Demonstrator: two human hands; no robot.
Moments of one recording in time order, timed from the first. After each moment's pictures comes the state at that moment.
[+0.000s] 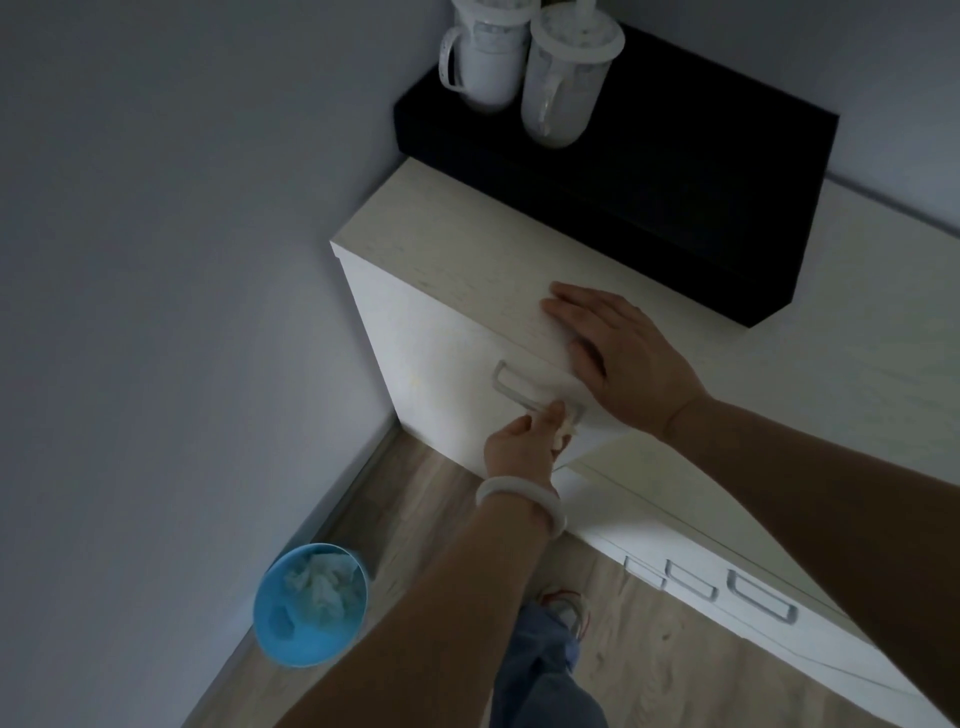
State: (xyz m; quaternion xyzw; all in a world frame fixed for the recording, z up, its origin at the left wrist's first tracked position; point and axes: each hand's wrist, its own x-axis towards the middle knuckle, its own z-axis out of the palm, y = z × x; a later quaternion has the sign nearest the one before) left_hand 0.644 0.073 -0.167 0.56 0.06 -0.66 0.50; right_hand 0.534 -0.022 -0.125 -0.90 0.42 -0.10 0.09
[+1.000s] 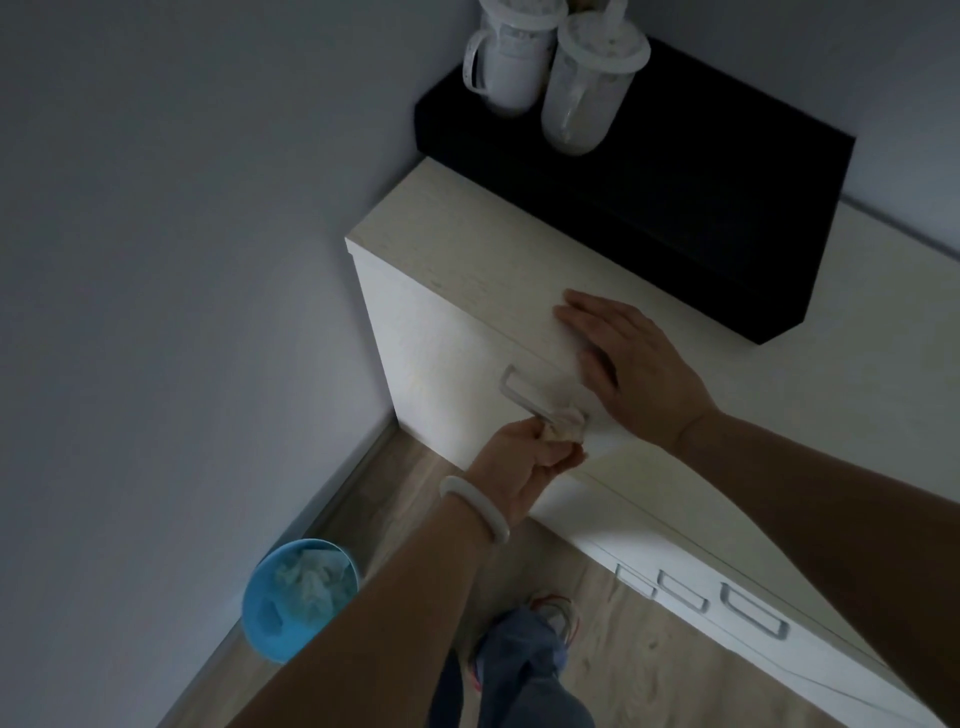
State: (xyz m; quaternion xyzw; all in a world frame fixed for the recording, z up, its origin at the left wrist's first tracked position) left_hand 0.675 0.076 -0.166 0.40 -0.07 -0.80 0.45; right_hand 0.532 -0.022 -0.126 -0.90 0.42 -0.10 0.09
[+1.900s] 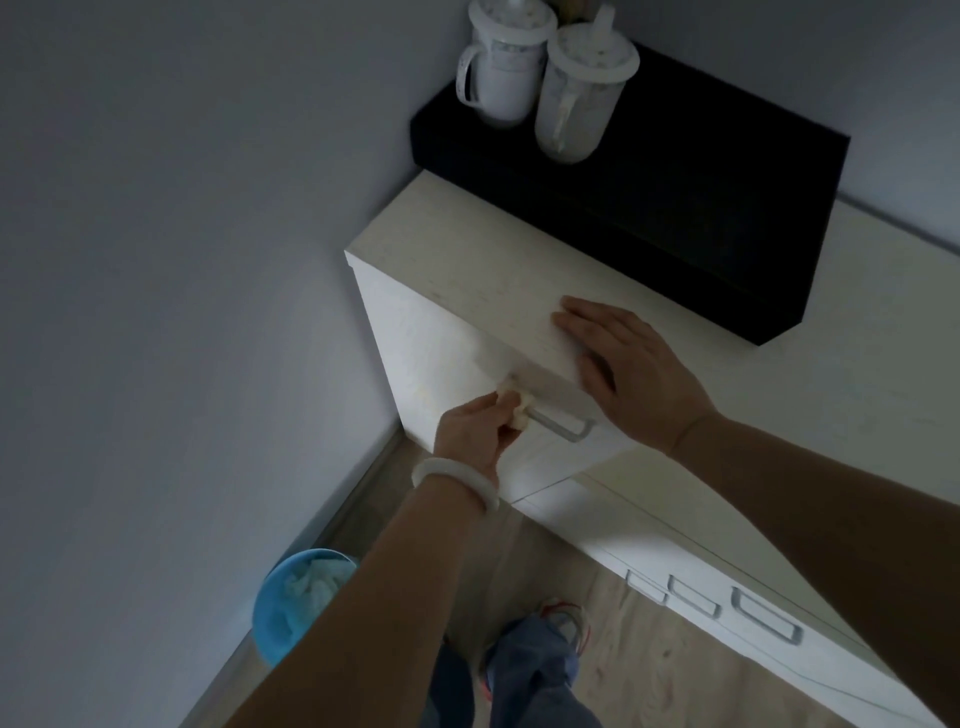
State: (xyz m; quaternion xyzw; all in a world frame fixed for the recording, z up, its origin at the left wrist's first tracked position) left_hand 0.706 0.063 -0.154 0.53 0.01 -0.67 0.51; right_hand 0.532 -0.022 -0.126 -0.90 0.43 -0.10 0.08
